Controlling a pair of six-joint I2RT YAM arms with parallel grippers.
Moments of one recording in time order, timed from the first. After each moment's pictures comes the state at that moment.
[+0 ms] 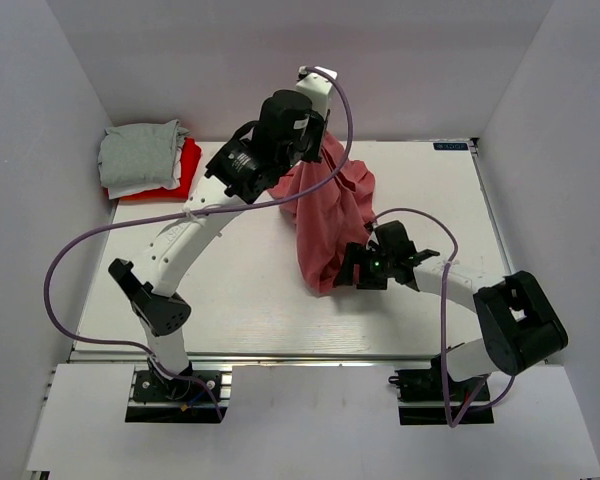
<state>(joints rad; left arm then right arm) -0.79 1.80 2.20 -0.70 -0.32 -0.08 0.49 1.43 0.65 -0.15 -0.35 0.52</state>
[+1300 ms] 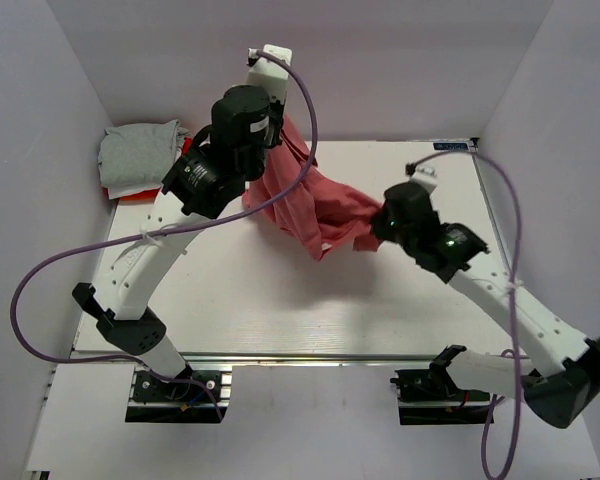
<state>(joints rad) -0.79 1.62 2.13 -0.65 -0.65 0.07 0.68 1.13 1.07 -0.62 0.38 0.74</state>
